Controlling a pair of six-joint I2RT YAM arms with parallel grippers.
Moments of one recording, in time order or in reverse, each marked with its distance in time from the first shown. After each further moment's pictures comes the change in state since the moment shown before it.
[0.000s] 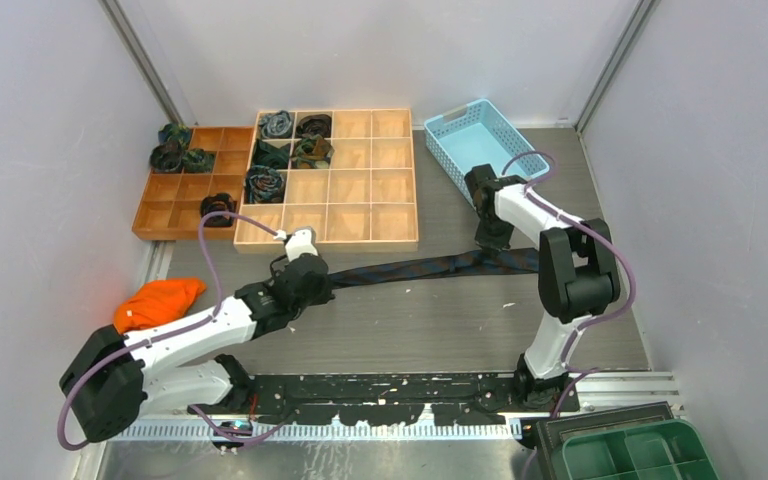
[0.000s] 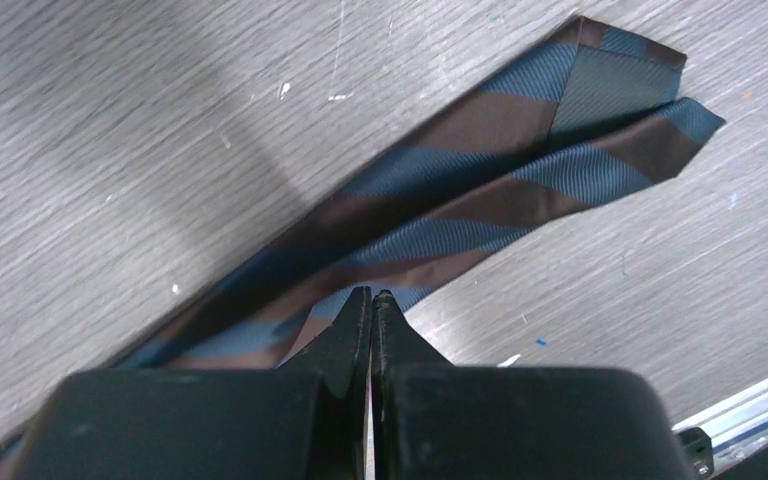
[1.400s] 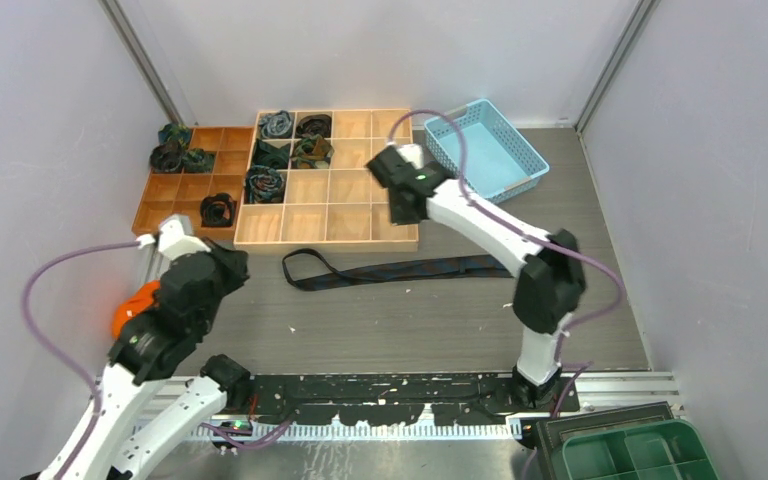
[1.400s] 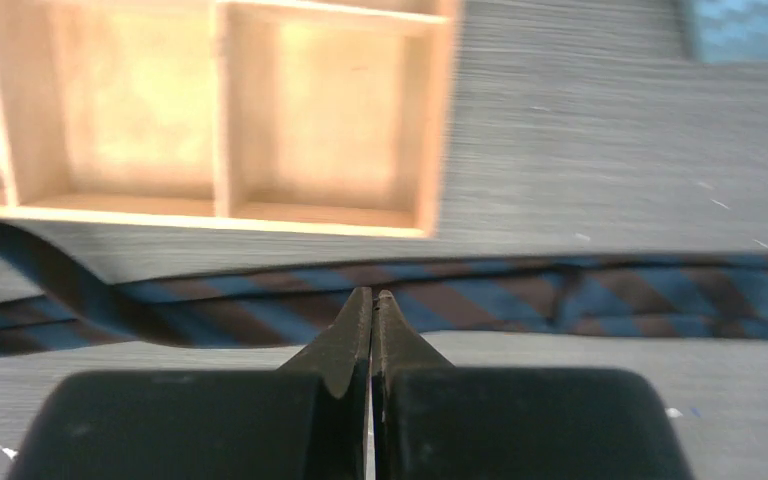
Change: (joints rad) left arm 0.298 -0.558 0.262 -0.536 -0.121 0.011; right arm 0.430 -0.002 0.389 -0.031 0.006 -0.121
